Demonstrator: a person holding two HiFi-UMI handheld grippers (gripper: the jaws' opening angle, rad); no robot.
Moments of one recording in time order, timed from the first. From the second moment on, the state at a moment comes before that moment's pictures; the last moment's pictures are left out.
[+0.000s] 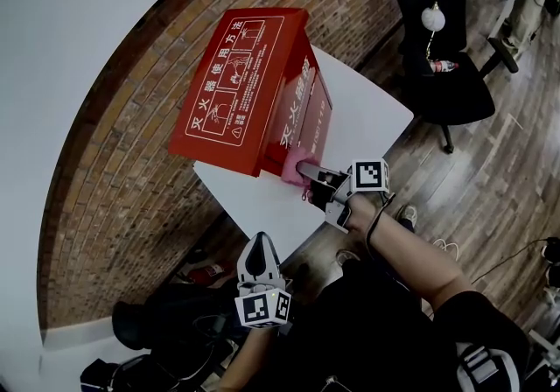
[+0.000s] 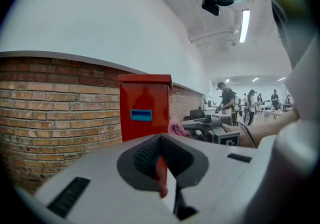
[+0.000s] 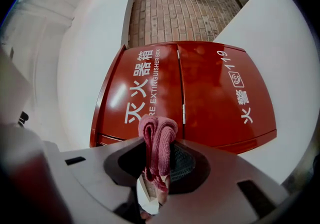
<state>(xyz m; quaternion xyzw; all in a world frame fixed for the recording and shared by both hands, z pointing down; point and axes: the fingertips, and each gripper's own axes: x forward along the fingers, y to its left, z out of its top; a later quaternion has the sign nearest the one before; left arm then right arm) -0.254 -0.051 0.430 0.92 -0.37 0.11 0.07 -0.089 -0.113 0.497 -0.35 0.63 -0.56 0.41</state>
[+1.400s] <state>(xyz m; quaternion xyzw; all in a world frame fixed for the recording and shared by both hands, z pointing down) -0.221 -0.081 0.455 0.92 -0.36 0.13 0.07 -0.090 -0.108 0.586 -0.41 0.61 -0.58 0.34</state>
